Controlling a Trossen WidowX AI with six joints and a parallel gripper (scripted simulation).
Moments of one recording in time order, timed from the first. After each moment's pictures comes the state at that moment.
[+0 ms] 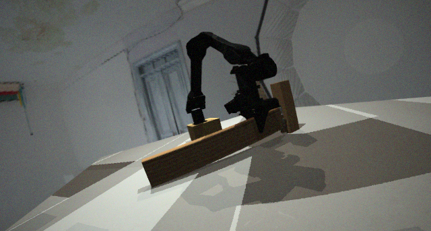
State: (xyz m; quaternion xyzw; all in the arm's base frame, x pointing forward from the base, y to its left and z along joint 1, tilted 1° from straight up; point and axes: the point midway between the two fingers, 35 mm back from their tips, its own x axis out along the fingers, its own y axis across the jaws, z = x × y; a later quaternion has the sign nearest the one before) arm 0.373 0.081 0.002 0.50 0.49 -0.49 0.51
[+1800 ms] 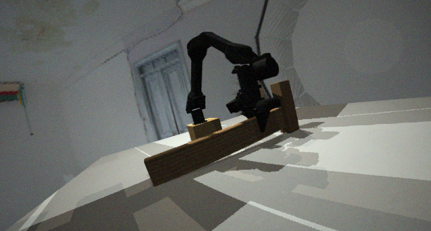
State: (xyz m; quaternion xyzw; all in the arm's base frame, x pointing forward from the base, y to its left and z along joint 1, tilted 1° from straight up) arm 0.373 0.088 0.002 0.50 0.49 -0.49 0.51
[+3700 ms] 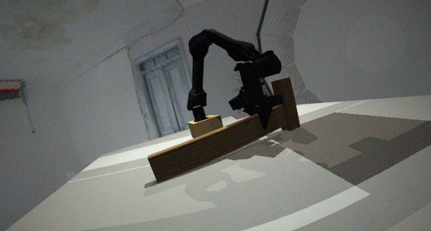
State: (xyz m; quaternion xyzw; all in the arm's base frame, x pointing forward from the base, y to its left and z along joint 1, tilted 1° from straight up) arm 0.373 0.093 0.002 0.50 0.49 -0.49 0.51
